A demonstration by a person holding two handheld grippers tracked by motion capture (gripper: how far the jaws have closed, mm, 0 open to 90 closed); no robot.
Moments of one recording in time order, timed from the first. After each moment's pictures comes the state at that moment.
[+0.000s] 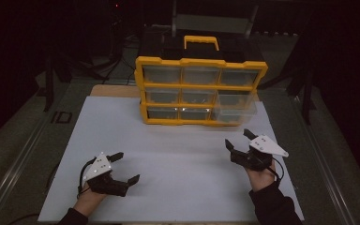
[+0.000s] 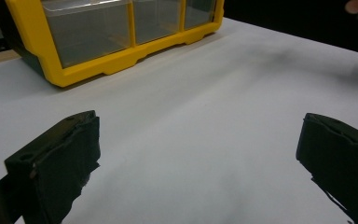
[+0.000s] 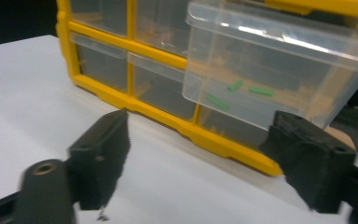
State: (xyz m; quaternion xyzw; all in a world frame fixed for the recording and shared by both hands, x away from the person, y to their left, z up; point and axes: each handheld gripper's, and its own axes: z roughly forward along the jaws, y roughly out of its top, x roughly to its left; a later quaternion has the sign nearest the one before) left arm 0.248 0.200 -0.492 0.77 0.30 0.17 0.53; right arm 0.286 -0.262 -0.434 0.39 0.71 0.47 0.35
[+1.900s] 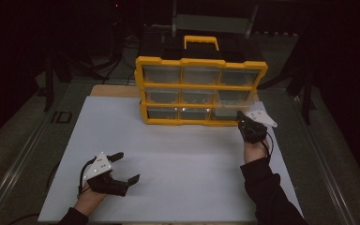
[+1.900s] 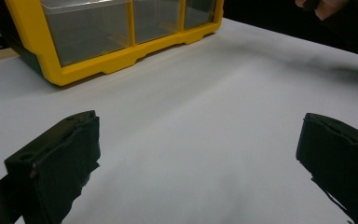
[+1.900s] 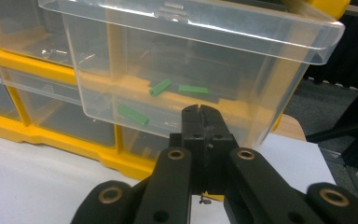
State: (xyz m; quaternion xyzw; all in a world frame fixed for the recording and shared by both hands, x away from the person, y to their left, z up) left arm 0.249 0.200 -0.494 0.77 0.30 0.16 0.54; right arm 0.371 -0.265 -0.436 0.48 0.67 0.41 0.39
